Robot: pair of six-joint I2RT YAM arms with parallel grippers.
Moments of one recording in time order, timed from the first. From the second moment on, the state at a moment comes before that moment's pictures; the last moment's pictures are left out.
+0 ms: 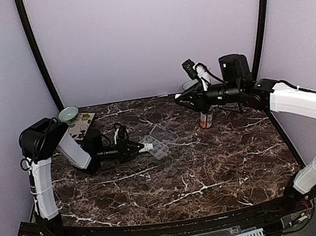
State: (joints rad) left arm -0.41 2.13 0.76 1.14 0.98 -1.05; right arm 0.69 1.39 1.17 -0.11 -0.42 0.00
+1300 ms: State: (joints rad) left arm -0.43 2.06 0.82 0.78 0.90 -0.84; right arm 0.69 1.39 1.17 -0.11 -0.42 0.00
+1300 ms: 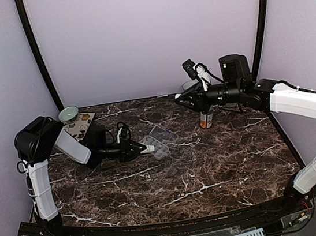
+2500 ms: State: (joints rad) left arm -0.41 2.09 0.74 1.36 1.00 -1.21; right arm 0.71 1.39 1.13 -0.10 -0.43 0.02
